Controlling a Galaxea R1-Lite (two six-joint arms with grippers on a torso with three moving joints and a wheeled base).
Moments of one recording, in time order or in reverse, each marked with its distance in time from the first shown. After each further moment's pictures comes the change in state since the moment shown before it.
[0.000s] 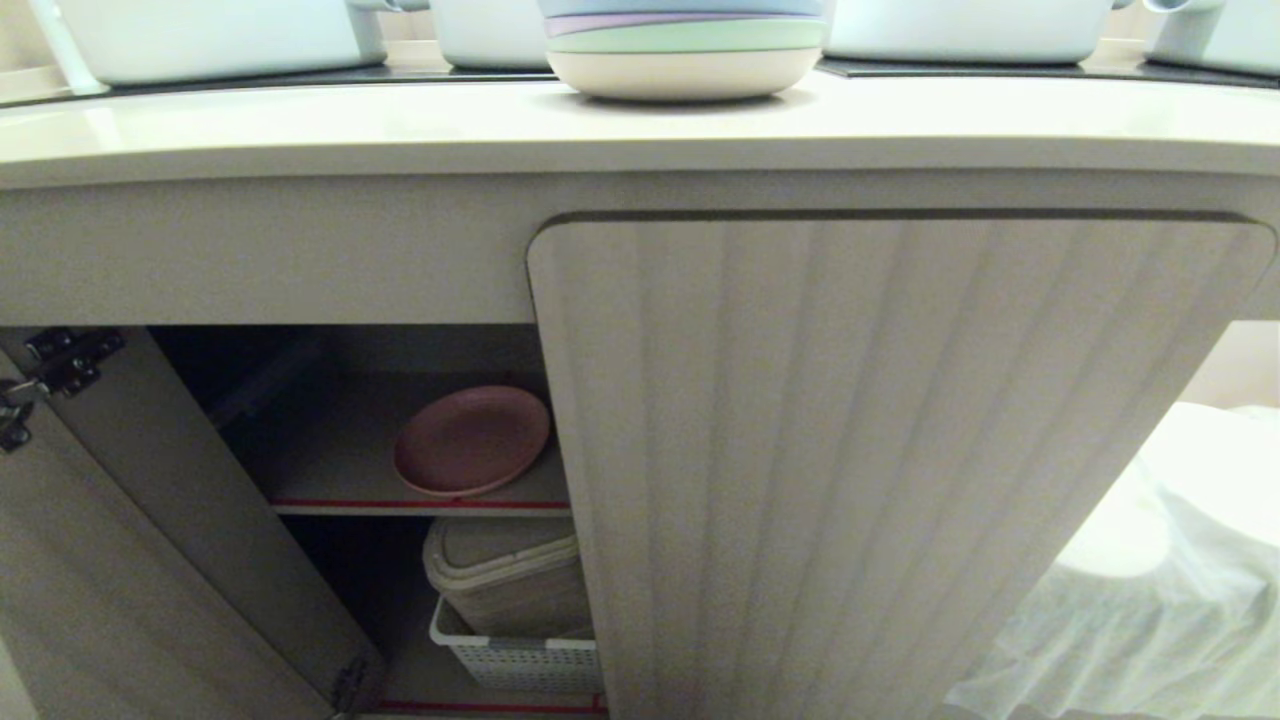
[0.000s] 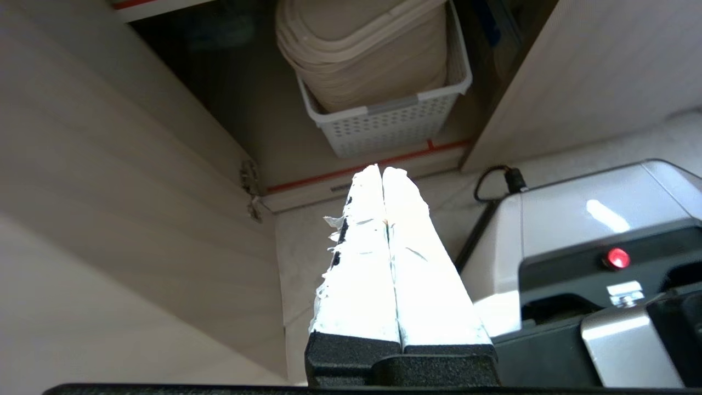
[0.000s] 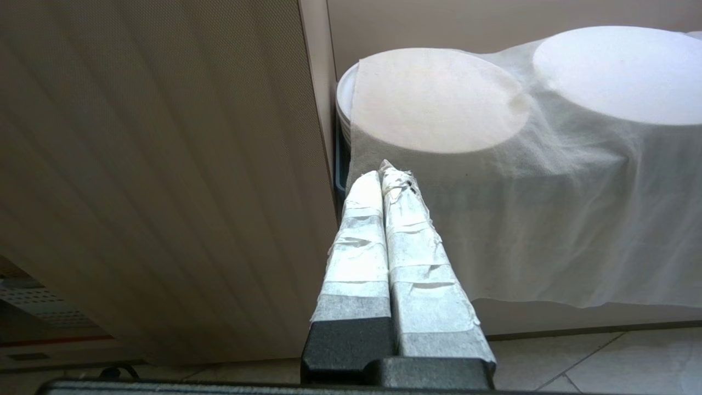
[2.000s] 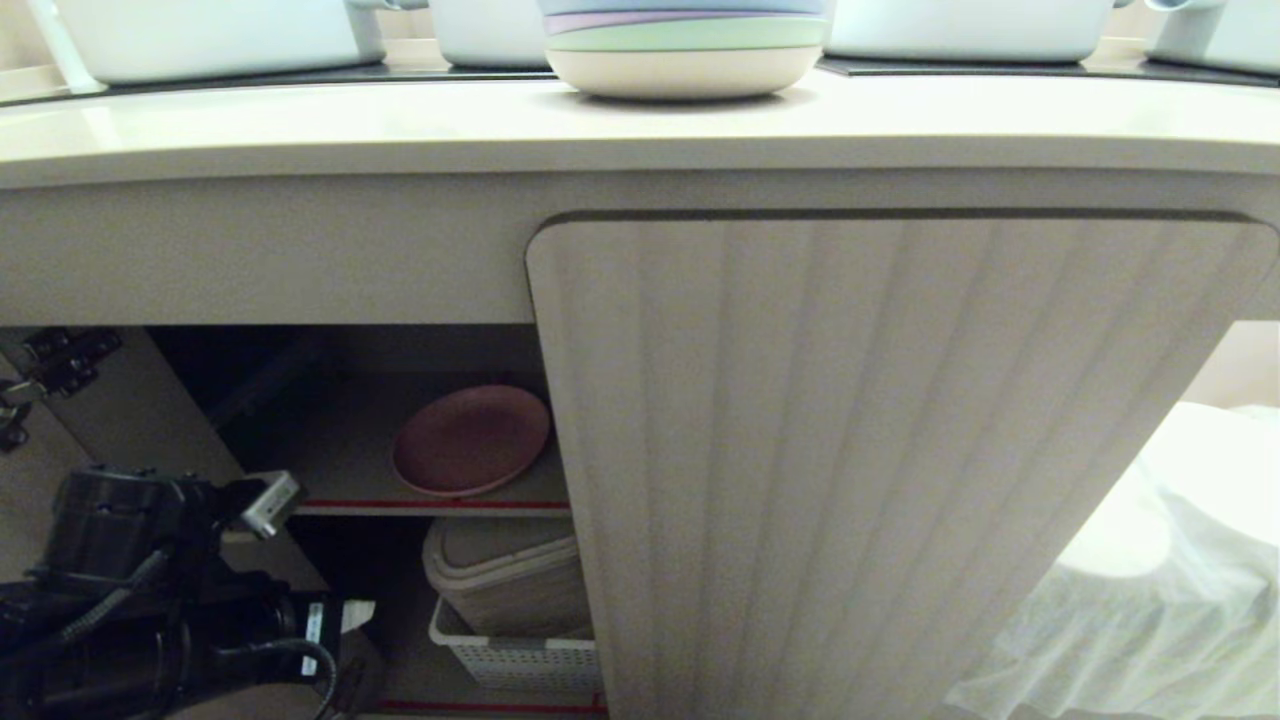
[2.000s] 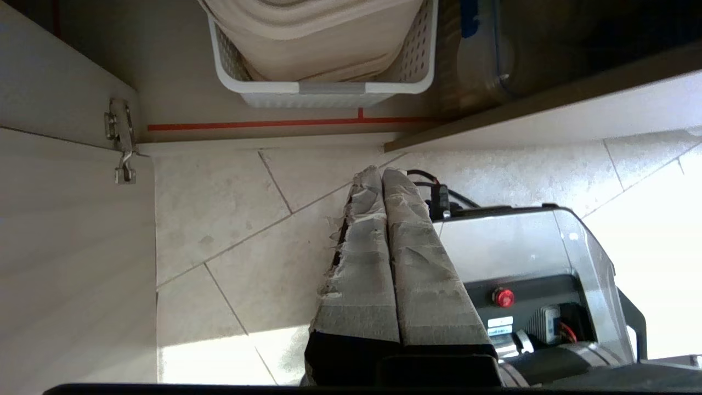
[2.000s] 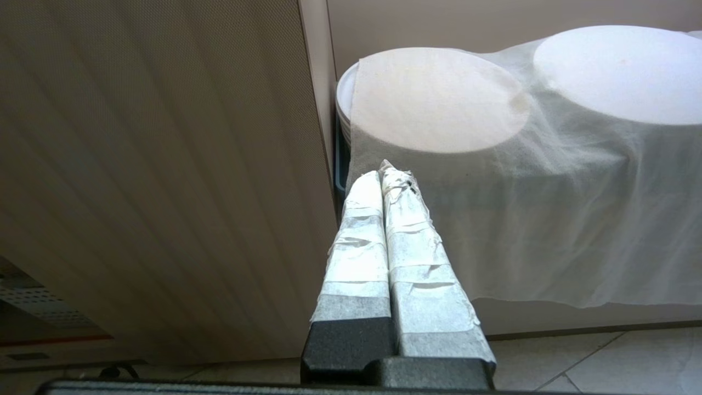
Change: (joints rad) left arm -0.107 0.887 -0.092 -0.509 -0.012 -0.375; right arm 0.000 0.000 0.000 0.000 0.000 0.000
